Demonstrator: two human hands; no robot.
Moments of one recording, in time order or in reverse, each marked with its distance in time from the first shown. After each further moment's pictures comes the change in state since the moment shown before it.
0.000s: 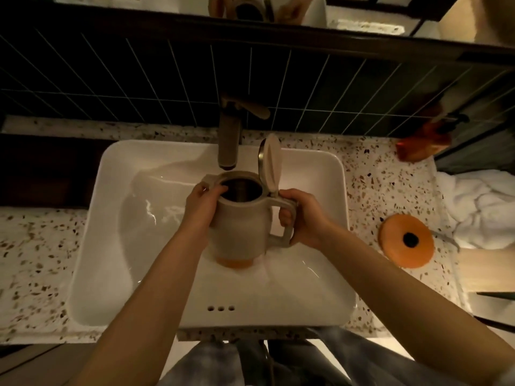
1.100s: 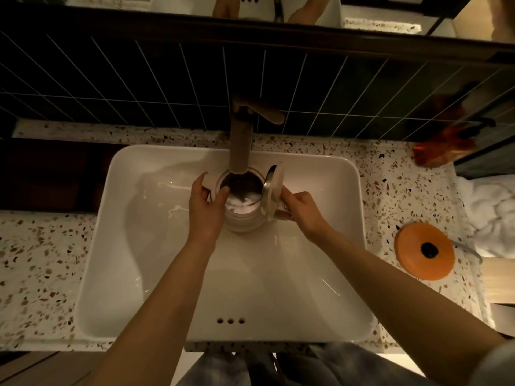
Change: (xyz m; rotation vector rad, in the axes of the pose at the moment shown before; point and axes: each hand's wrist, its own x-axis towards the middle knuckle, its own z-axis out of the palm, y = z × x) left_hand 0.024 -0.017 -0.003 0.095 0.122 0.333; right_hand 0.048 0.007 0.013 -0.397 0.132 -0.368
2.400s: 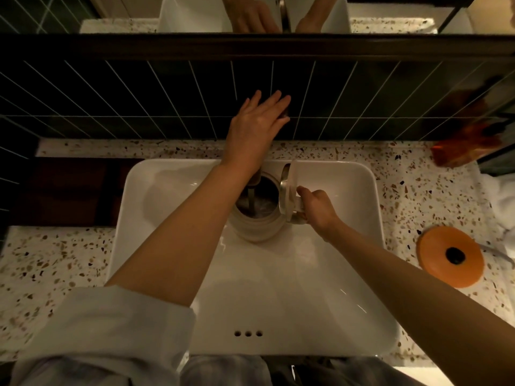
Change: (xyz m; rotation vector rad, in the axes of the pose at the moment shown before) left_hand 0.072 0.118 0.056 0.758 -0.140 0.991; right_hand 0.029 -0.008 0.003 -0.089 0.186 0.200
